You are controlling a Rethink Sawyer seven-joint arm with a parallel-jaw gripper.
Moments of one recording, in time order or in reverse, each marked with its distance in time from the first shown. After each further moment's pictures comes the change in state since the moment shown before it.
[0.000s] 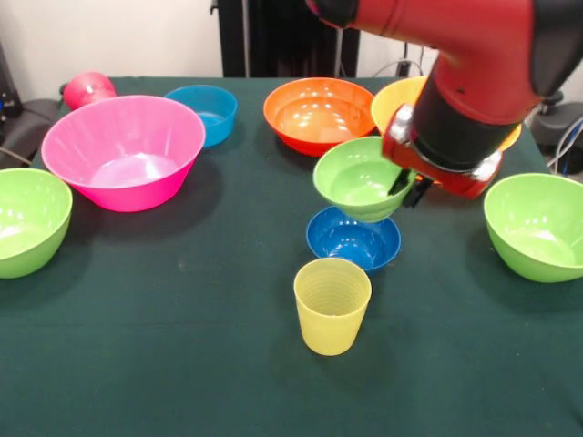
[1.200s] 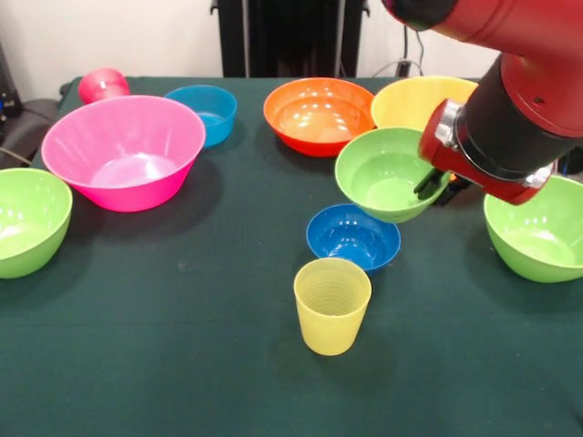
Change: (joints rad) arm -0.020 0.171 -0.082 -0.418 0.008 0.315 0.000
